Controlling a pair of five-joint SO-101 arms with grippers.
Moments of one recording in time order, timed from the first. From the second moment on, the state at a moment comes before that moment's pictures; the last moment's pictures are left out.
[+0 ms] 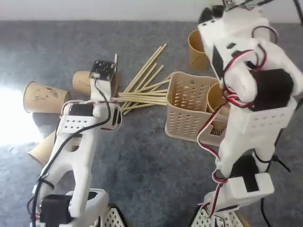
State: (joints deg) left arm -3.7 -20.3 45.7 55.6 1.8; right arm -14.0 4.2 -67.4 89.3 16.0
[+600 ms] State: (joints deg) left arm -2.7 -20.4 59.4 39.2 2.3; right arm -18.1 4.5 -66.0 85.7 3.6
